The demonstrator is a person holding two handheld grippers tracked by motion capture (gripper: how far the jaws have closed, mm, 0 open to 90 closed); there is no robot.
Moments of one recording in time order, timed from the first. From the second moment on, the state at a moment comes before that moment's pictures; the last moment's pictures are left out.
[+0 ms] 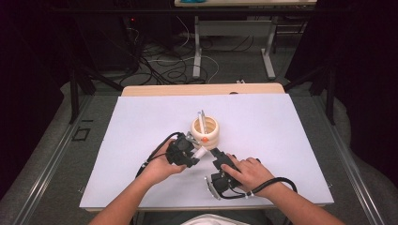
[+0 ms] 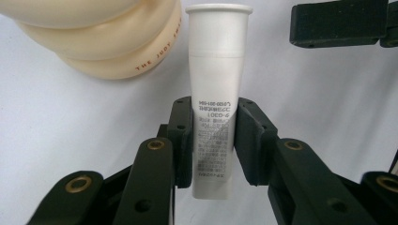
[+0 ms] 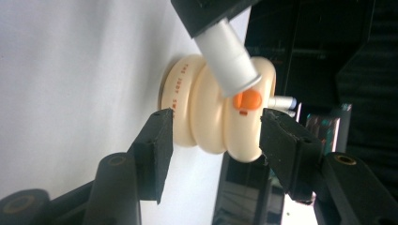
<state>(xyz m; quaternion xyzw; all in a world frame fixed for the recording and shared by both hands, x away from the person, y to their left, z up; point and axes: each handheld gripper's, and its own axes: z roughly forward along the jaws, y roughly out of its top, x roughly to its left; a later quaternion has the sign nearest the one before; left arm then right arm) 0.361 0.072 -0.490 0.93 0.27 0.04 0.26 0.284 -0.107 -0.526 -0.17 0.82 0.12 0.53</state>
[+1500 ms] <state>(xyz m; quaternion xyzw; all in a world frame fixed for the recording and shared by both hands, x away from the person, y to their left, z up) 0.382 0.077 -0.445 0.84 0.31 0.09 0.42 0.322 -0.161 -0.512 0.23 0.86 0.30 0.33</state>
